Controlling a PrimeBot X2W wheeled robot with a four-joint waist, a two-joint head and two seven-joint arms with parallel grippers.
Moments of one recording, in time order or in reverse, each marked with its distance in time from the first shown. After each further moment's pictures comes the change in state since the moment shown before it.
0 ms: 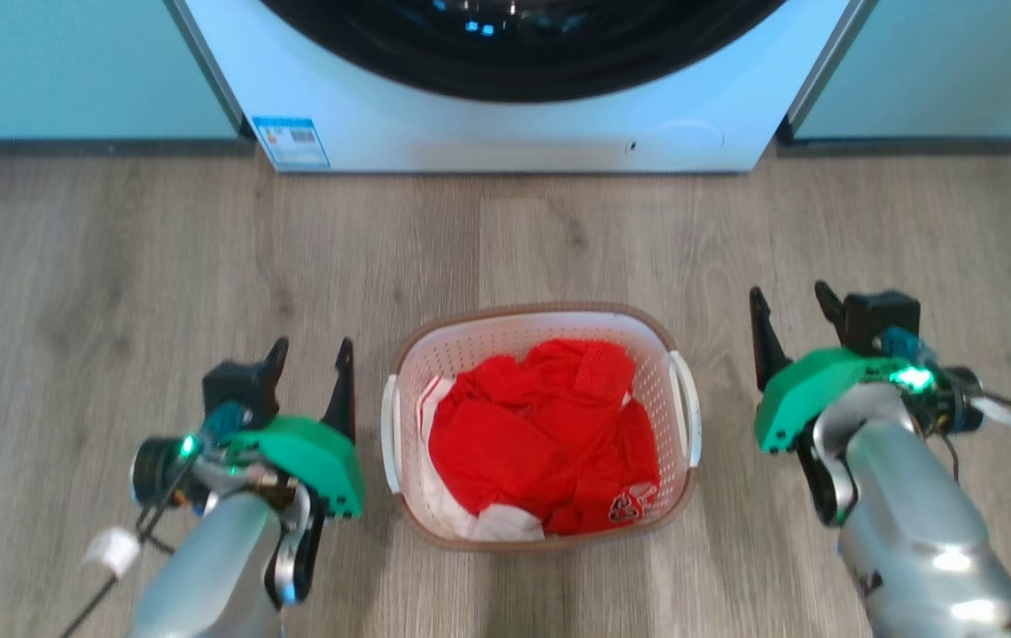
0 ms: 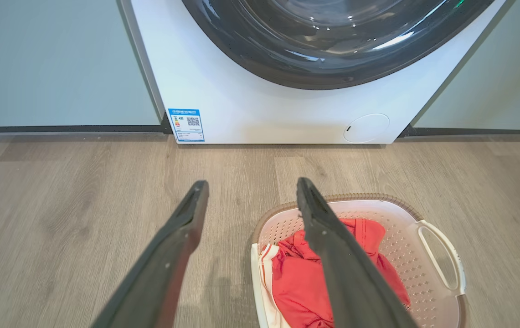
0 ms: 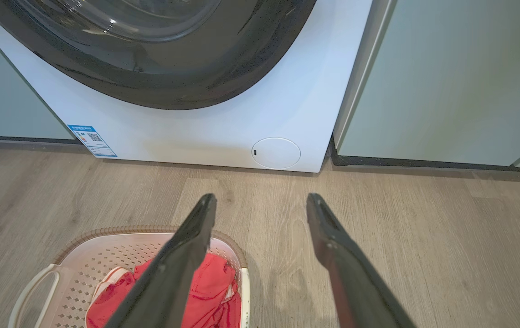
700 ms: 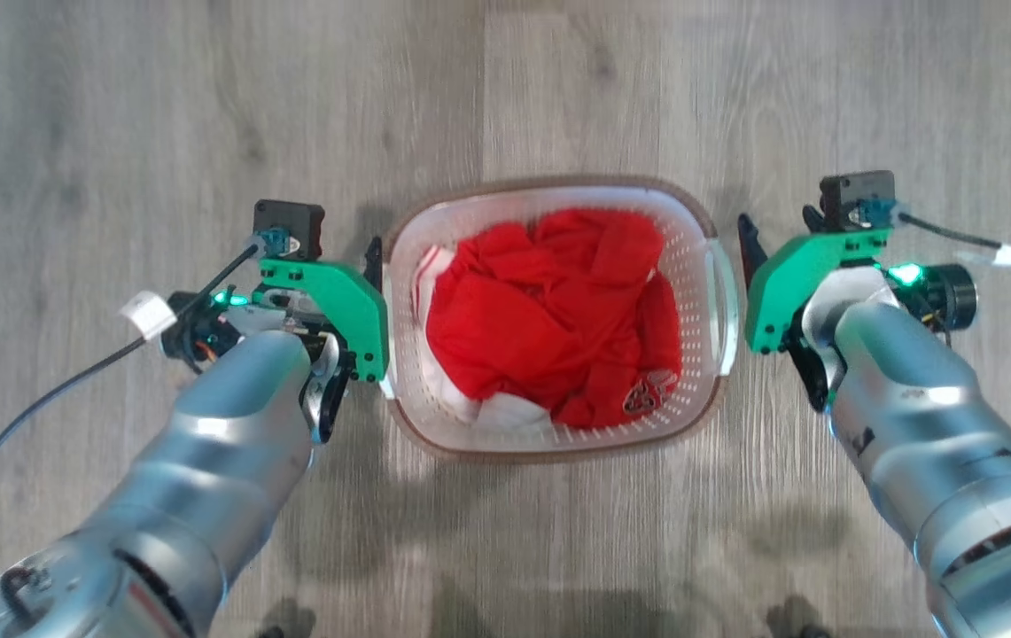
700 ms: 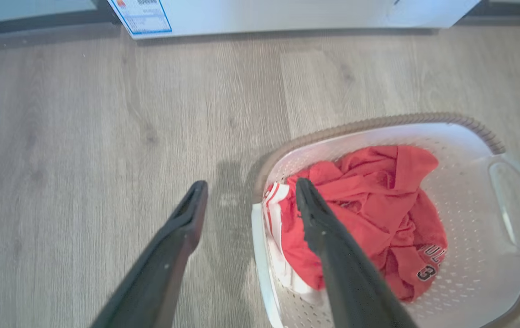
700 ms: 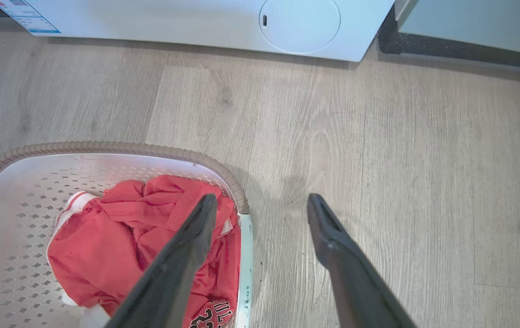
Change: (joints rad) left arm -0.517 -0.135 -0.580 0.620 -0.526 -0.090 0.002; right arm -0.408 -0.001 0.326 0.487 0.279 0.000 0.014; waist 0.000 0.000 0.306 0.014
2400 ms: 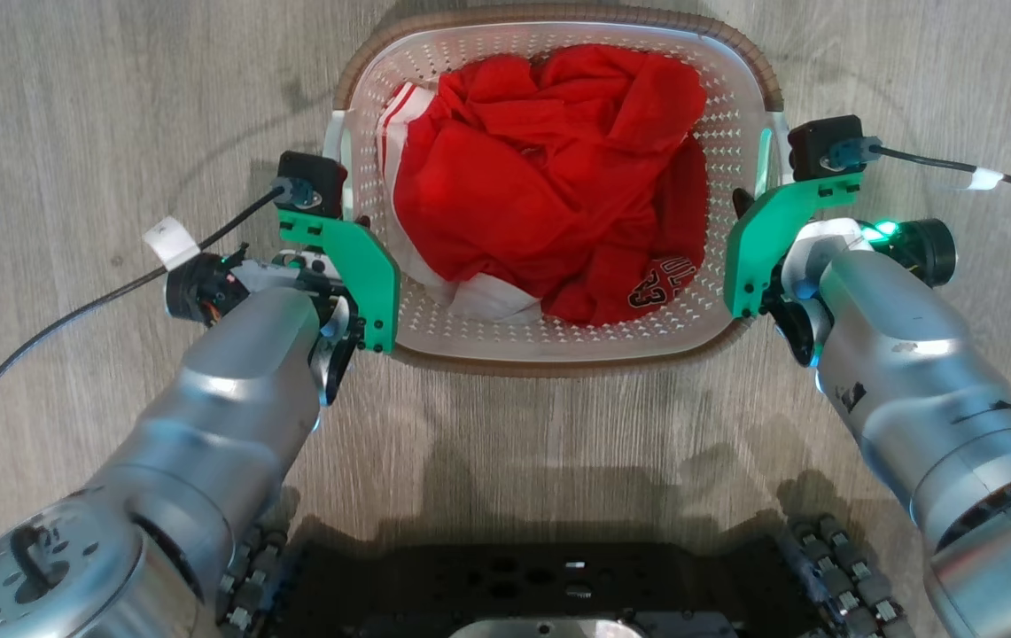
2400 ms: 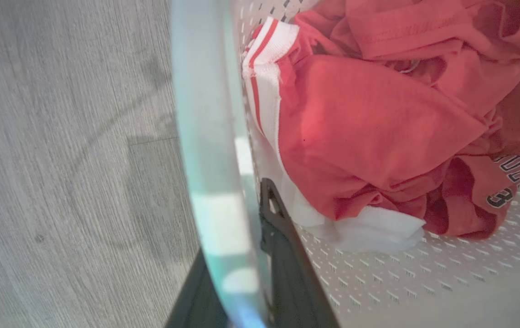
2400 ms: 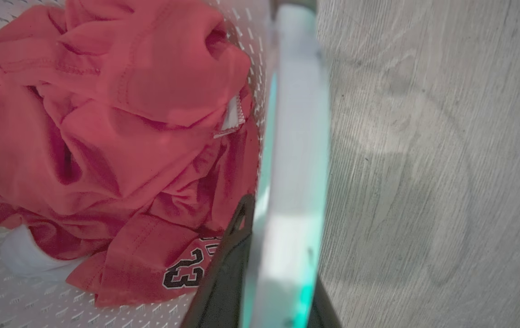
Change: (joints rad) left arm -0.078 -0.014 -0.042 0.002 0.021 -0.015 0.151; right arm -0.086 0.005 0.198 -0.003 0.176 0.000 0.163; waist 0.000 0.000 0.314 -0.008
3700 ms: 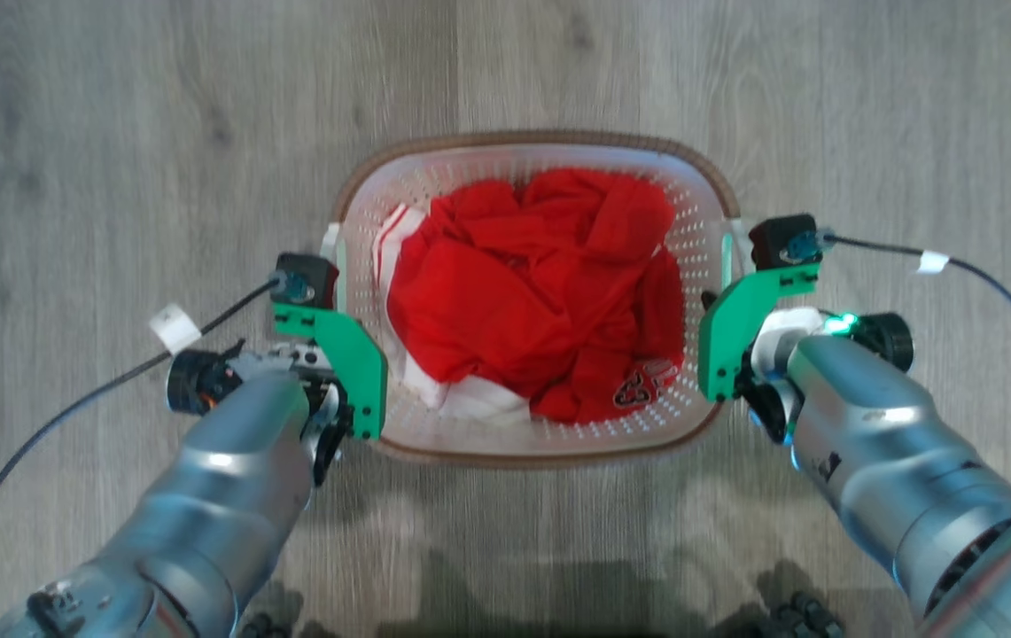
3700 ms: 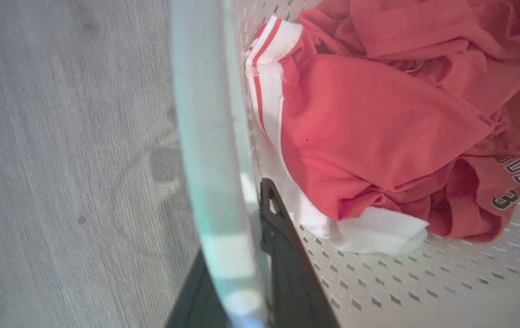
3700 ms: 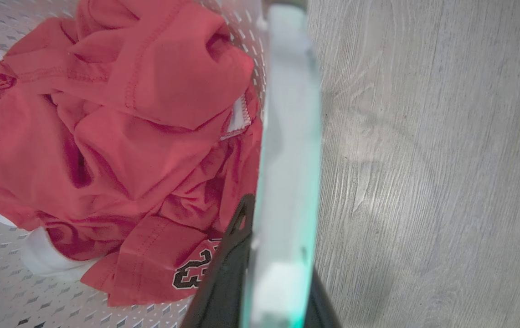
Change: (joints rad) left arm 0.146 -0.001 0.042 0.058 0.026 -0.049 0.025; right arm 0.110 0.014 0.291 -0.001 0.309 0.000 0.016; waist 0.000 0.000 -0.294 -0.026
